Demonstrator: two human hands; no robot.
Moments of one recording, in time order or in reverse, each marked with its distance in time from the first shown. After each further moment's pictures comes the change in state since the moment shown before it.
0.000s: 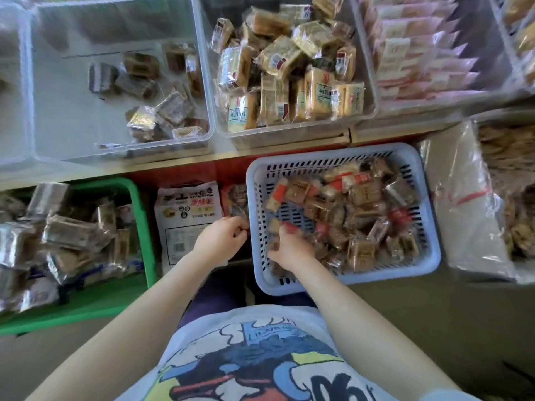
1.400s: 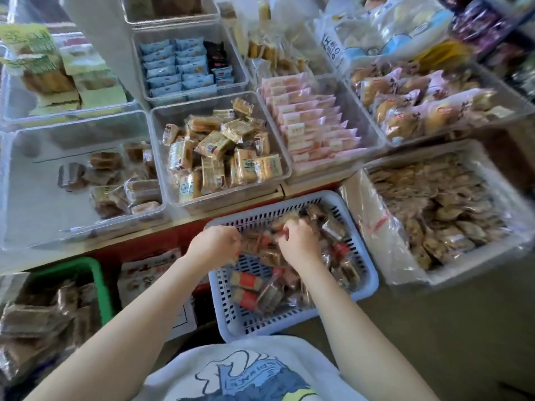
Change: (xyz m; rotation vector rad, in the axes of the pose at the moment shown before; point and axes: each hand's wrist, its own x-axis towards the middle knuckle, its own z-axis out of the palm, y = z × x) left_hand 0.021 0.124 -0.079 0.239 0.045 0.173; right_hand -0.052 0.058 -0.131 0.221 0.600 0.049
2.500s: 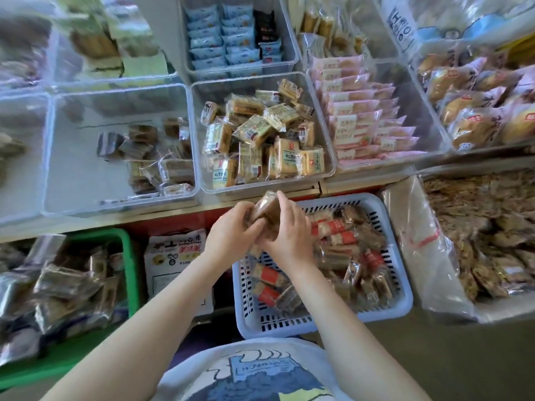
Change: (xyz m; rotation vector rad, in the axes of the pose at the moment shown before) left_hand -0.007 -0.008 0.002 -0.464 0.348 -0.112; right_hand -0.003 -0.060 0.033 0.212 0.221 -0.452
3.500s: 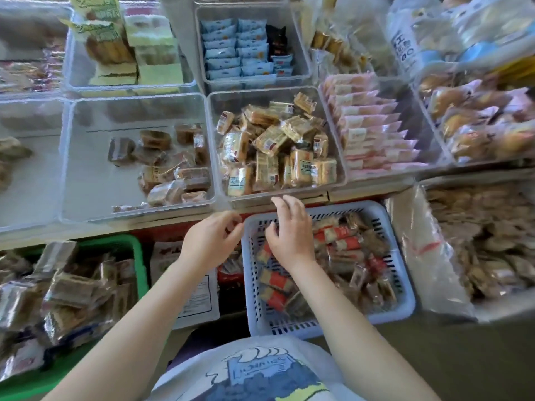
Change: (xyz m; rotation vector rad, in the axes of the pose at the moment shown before) left_hand -0.010 -0.050 -0.070 0.214 0.007 0.081; right_hand 0.024 -0.037 0.024 -0.210 -0.018 -0.022
